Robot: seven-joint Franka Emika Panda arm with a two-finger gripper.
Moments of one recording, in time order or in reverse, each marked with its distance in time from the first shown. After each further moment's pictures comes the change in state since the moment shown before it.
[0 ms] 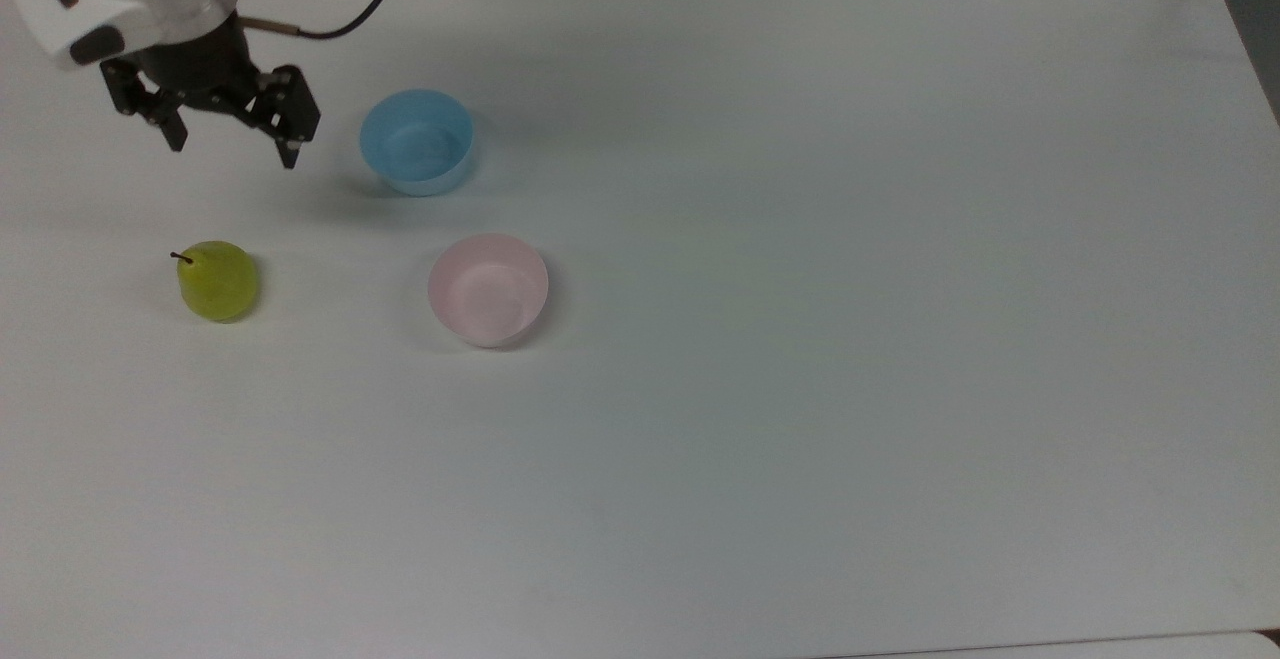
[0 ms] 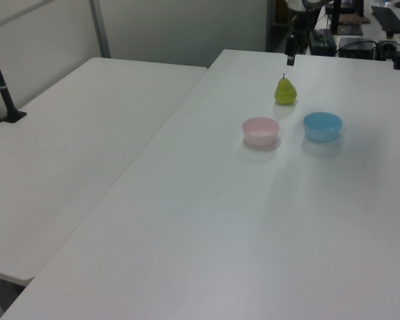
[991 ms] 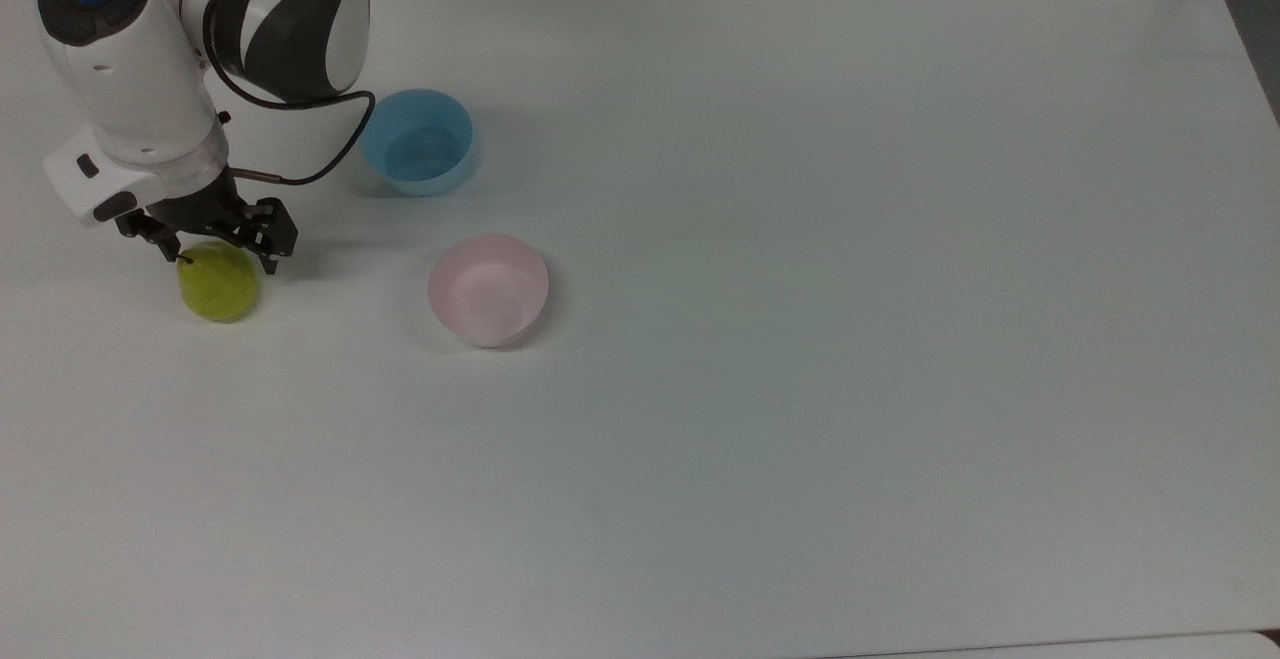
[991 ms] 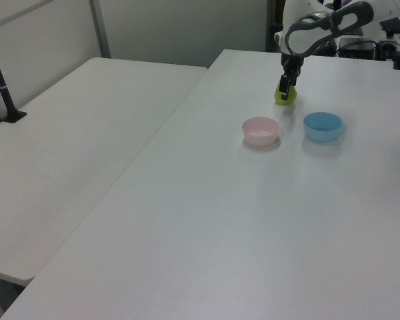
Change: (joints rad) arm -0.065 0.252 0.000 0.007 -0.001 0.259 -0.081
